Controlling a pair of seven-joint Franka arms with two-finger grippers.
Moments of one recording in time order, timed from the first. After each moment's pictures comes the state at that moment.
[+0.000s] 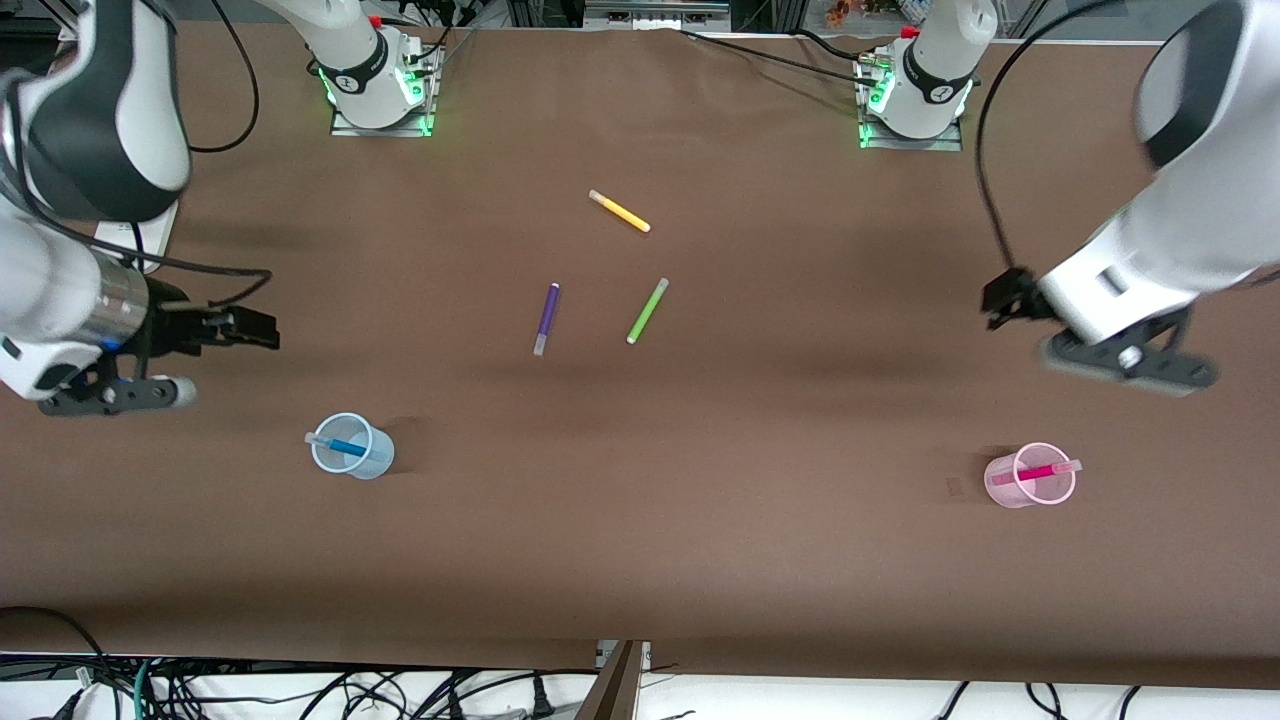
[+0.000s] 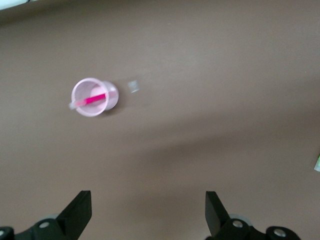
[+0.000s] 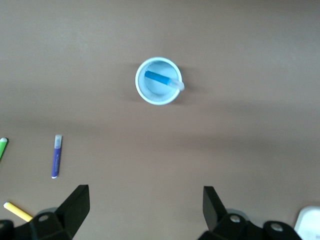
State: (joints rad) left arm -0.13 0.23 -0.02 -1.33 0.06 1.51 0.04; right arm 0.26 0.33 -0.22 -1.35 0.11 1.55 -0.01
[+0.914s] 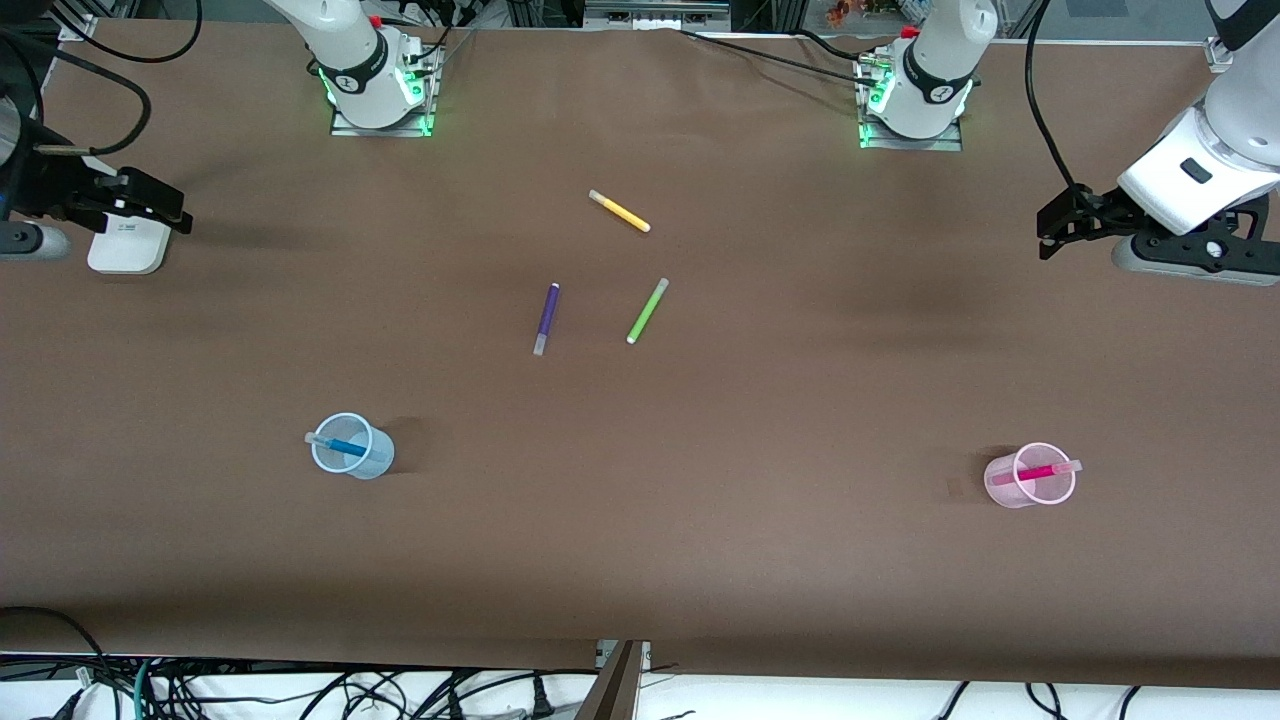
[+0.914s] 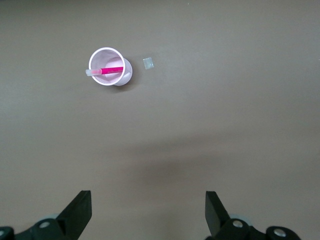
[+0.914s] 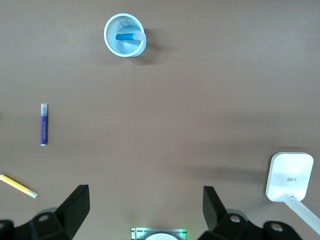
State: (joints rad) left arm -0.05 -0.01 -0.05 -1.65 0.04 1.61 0.04; right arm 0.10 0.01 -0.10 -1.61 0.01 1.50 0.00
